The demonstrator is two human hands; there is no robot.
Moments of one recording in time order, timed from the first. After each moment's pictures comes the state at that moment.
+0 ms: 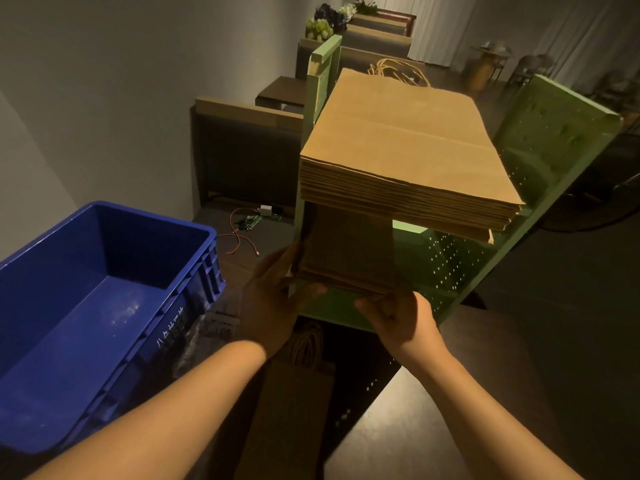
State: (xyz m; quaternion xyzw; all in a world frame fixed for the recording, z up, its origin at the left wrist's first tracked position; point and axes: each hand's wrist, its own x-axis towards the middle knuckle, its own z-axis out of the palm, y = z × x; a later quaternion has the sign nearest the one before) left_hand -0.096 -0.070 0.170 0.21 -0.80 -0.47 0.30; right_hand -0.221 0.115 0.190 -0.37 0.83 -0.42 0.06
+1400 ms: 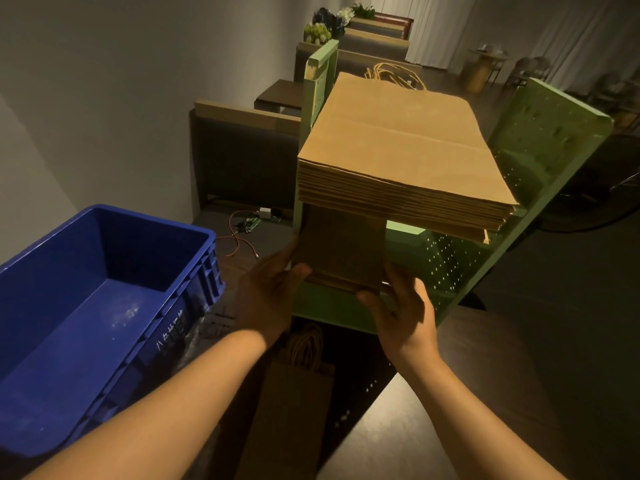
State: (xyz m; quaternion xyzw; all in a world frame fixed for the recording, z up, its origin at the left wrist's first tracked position) left_hand -0.100 -0.070 0.192 0.26 -0.79 -0.47 0.29; right_hand -0.206 0.109 0.197 -0.30 0.81 -0.50 0.00
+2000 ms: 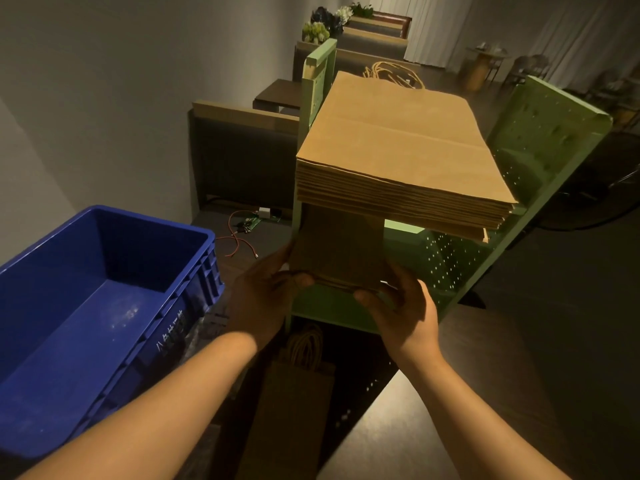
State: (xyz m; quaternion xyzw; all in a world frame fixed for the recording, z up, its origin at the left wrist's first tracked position) left_hand -0.089 -0.072 0.199 0.26 -0.77 -0.52 0.26; right_hand -0.206 0.109 0.196 -0.27 0.77 -0.58 0.02
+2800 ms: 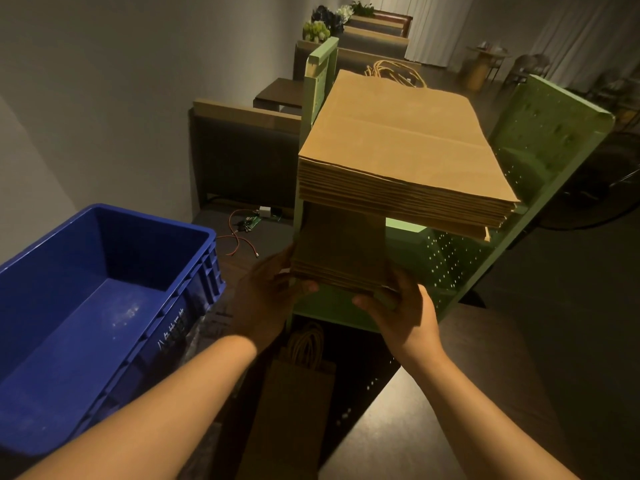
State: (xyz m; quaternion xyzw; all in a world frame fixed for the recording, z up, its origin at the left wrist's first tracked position) left_hand -0.091 -0.078 0.190 0.24 -0.79 -0.52 0.21; right_hand -0.210 0.108 0.200 -0.31 0.78 -0.54 0.04
